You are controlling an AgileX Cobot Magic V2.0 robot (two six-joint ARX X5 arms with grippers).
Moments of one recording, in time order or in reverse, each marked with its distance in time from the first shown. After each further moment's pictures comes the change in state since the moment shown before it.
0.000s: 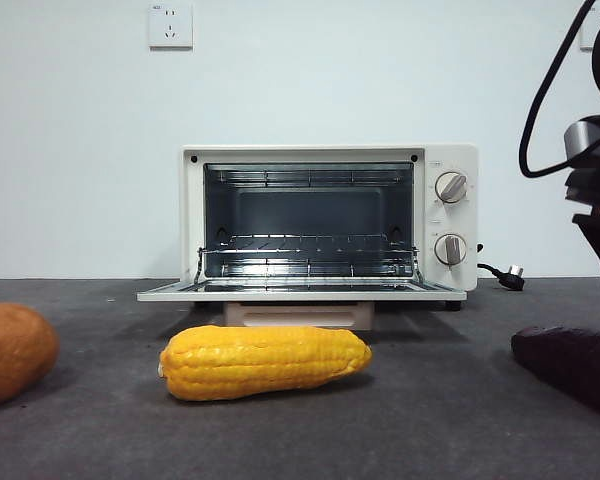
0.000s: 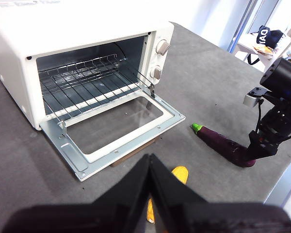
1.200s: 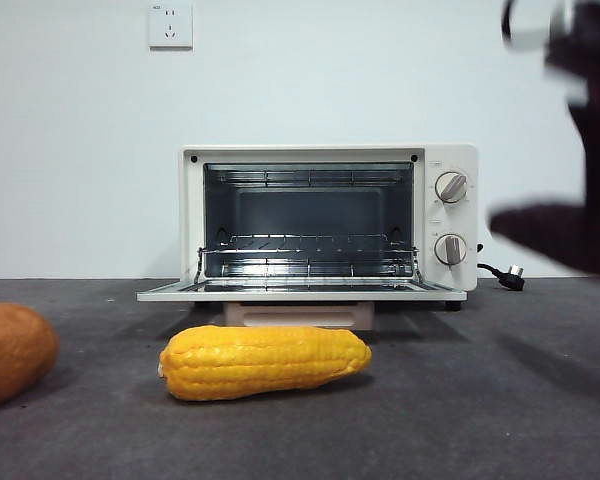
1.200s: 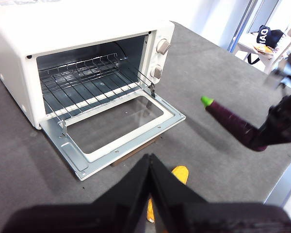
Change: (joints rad) left arm 0.000 0.005 0.000 0.000 0.000 0.000; right arm 0.119 -0.201 0.098 -0.066 -0.015 0.060
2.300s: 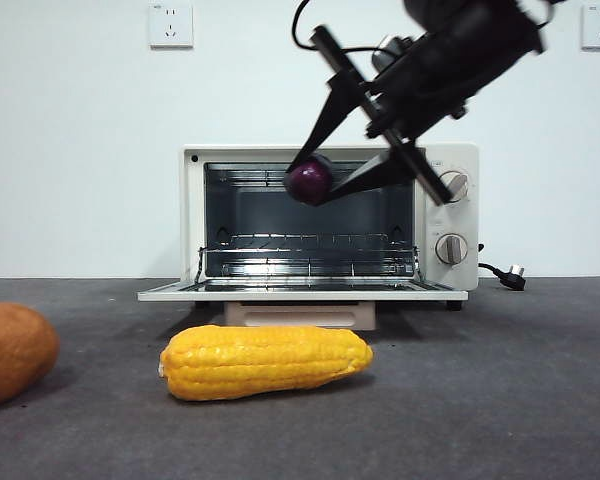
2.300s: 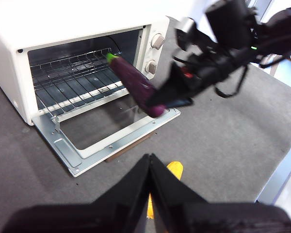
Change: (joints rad) left arm -0.021 0.000 0.000 -0.019 0.000 0.000; right arm 0.058 0.622 0.416 0.617 -0.352 0.416
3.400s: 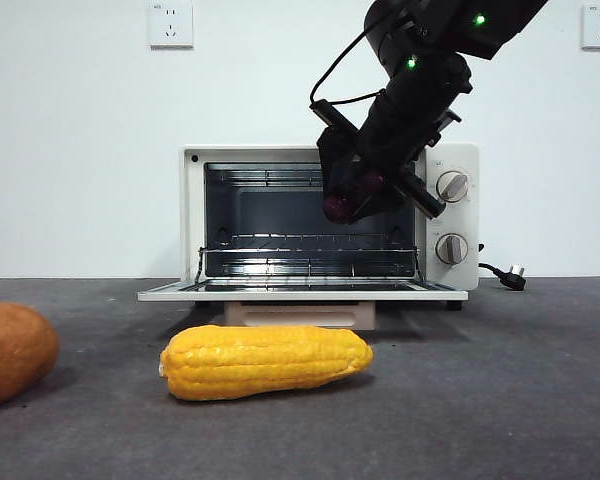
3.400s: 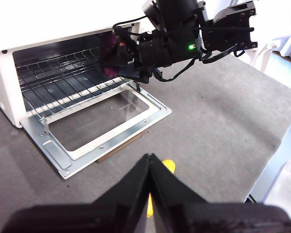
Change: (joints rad) left arm -0.040 0.000 0.000 0.000 0.000 0.000; right arm 0.000 0.204 0.167 0.181 0.569 0.290
